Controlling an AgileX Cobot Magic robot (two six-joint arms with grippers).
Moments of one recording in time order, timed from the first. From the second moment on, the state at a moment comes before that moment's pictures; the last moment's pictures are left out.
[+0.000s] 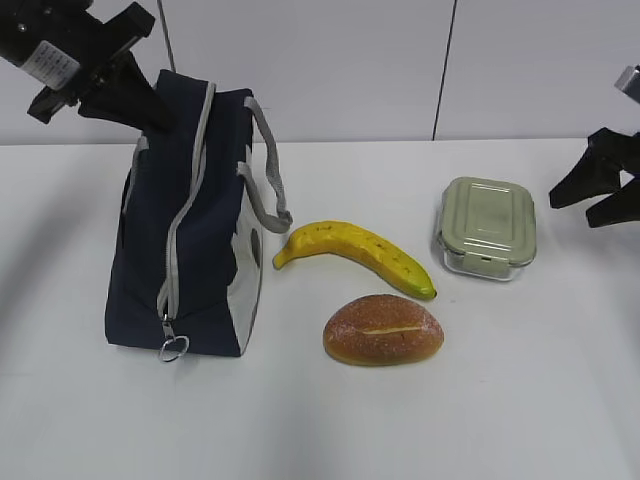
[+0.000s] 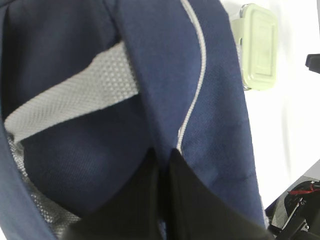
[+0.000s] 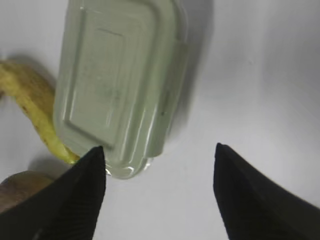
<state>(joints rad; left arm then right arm) -0.08 1.87 -1.66 -0.68 1.18 0.28 -0.32 1.97 -1.40 0.69 1.02 -0.69</state>
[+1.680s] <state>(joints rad) -0.08 1.87 -1.66 -0.68 1.19 0.28 -0.34 2.26 -1.41 1.17 1.15 -1.04</state>
